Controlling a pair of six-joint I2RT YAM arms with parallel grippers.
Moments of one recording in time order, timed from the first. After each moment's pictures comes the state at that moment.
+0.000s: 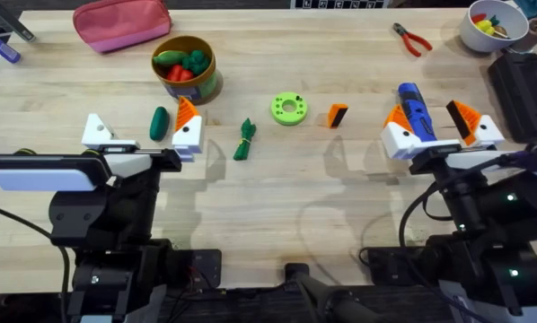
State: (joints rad) left arm 0.00 0.00 0.01 -0.02 0.00 -0.01; right arm 0.00 0.00 0.01 -0.10 -0.04 0.00
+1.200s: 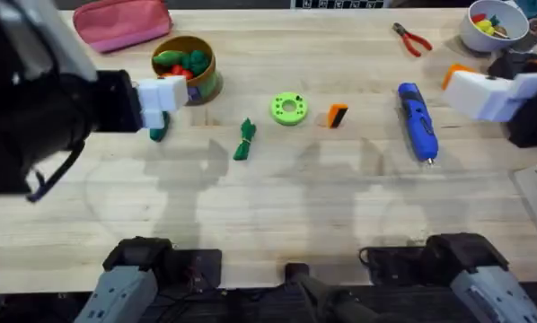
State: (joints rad) left arm 0.00 0.76 0.95 -0.88 0.00 -0.01; right arm 0.00 0.56 0.94 -0.86 -0.04 0.00
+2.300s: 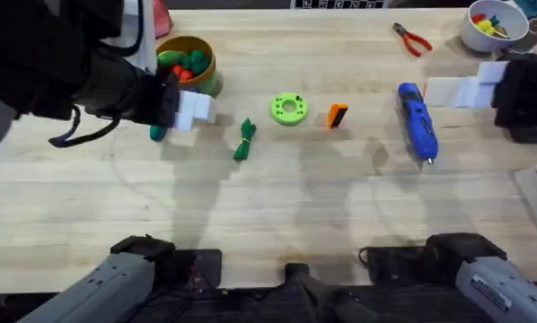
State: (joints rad) left arm -0.17 1.11 1.14 -1.16 -0.08 -0.03; right arm 0.00 0.84 1.11 -1.09 -0.04 0.00
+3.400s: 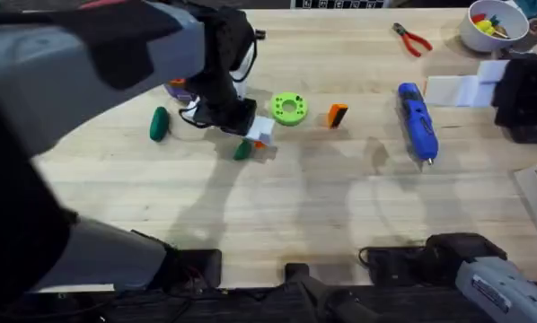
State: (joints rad) left arm -0.40 1.66 1.15 -1.02 0.09 -0.14; right arm 0.00 0.84 1.11 -1.08 -0.04 0.00
